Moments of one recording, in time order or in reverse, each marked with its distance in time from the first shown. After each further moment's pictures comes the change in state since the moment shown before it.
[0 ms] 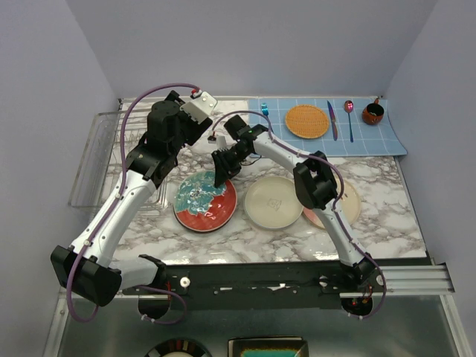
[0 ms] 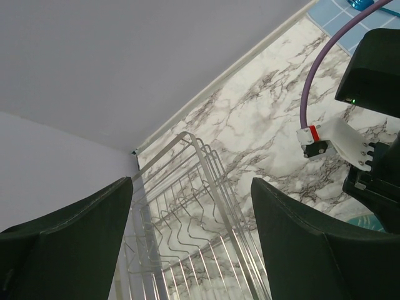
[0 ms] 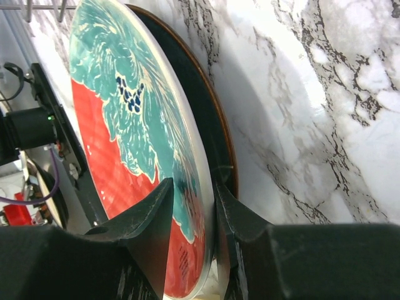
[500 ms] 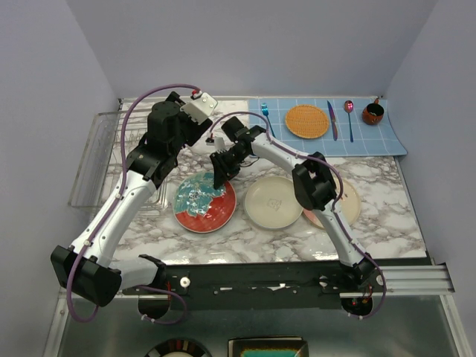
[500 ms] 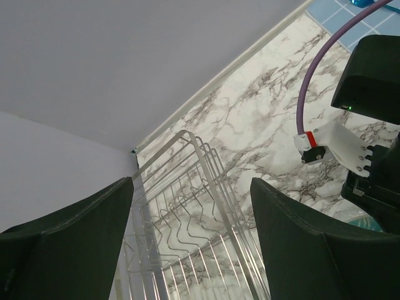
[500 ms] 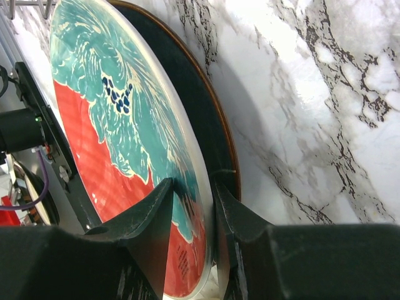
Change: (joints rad) left arm 0.000 -0.002 -0.007 0.000 0.000 0.003; right arm 0.019 0.000 0.002 -0.009 0.050 -0.008
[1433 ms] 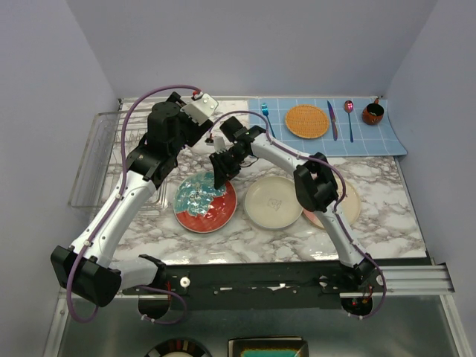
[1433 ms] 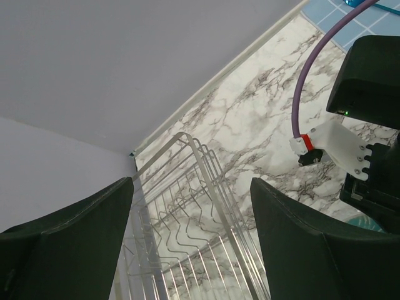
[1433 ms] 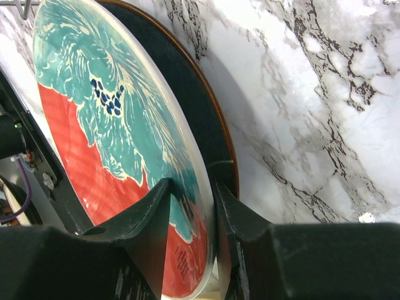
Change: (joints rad) left arm 0.000 -0.002 -0.005 0.000 0.016 0.007; right arm 0.008 -0.038 -0.030 -0.001 0.113 -0.001
